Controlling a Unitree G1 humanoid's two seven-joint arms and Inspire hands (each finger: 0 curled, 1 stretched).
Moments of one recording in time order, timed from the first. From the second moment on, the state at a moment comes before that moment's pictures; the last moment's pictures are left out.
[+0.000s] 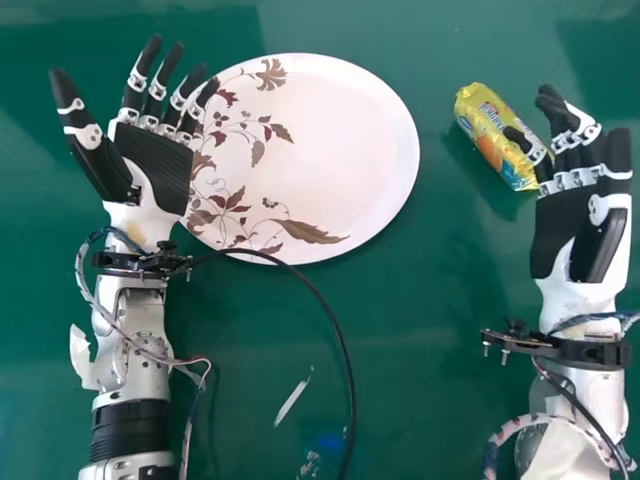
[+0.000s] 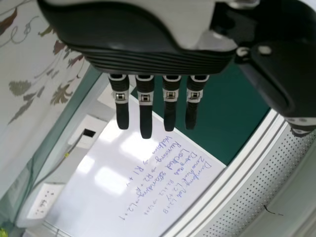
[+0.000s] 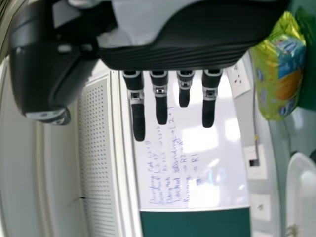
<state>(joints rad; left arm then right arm) -0.21 -0.07 0.28 0.15 -0.61 -0.20 -0.50 0.15 -0.02 -0.23 -0.23 0.19 -0.48 0.25</state>
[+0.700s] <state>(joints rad) -0.20 -0.07 0.28 0.15 -0.61 -0.20 -0.49 0.19 -0.06 -0.24 -0.36 -0.05 -0.48 0.06</state>
